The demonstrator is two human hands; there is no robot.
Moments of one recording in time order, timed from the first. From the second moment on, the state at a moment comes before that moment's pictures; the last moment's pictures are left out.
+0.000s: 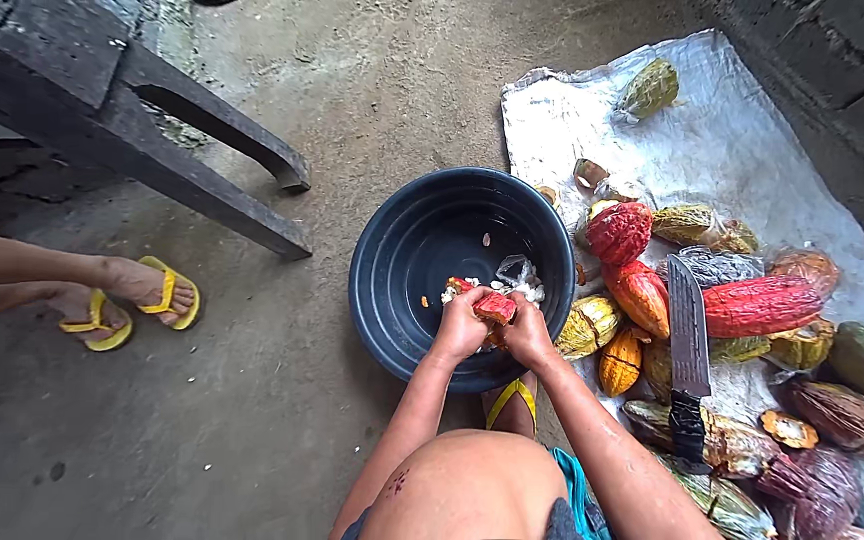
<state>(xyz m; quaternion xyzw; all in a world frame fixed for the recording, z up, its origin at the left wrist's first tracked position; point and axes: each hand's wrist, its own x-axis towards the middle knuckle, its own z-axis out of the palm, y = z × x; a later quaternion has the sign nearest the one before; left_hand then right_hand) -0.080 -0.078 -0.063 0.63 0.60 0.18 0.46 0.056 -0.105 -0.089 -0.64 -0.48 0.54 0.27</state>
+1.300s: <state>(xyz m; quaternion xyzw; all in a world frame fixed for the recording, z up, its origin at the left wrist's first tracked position) -0.091 -0.068 -0.044 0.57 0.59 0.20 0.54 0.083 -0.104 -0.091 -0.50 -0.40 0.69 0.33</state>
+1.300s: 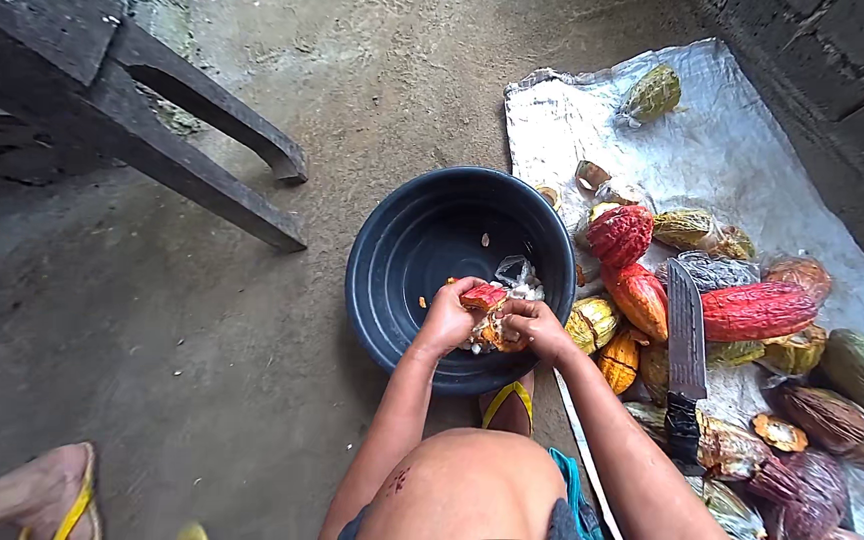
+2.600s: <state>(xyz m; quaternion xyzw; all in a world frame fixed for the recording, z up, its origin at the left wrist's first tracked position) -0.108 -0.073 -0.050 0.38 0.58 0.30 0.65 0.063 -0.125 -0.099 -0.60 -0.54 0.46 0.38</state>
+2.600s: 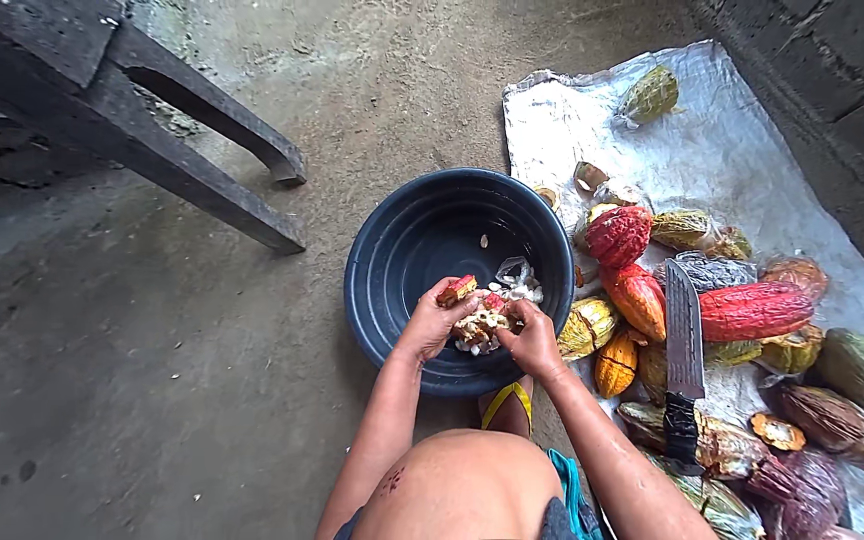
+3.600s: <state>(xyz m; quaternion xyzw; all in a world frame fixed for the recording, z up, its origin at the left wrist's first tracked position) -0.055 -0.093 -0.076 0.49 0.66 0.38 0.42 0.043 -0.125 -0.097 -0.69 -0.52 0.31 0.39</state>
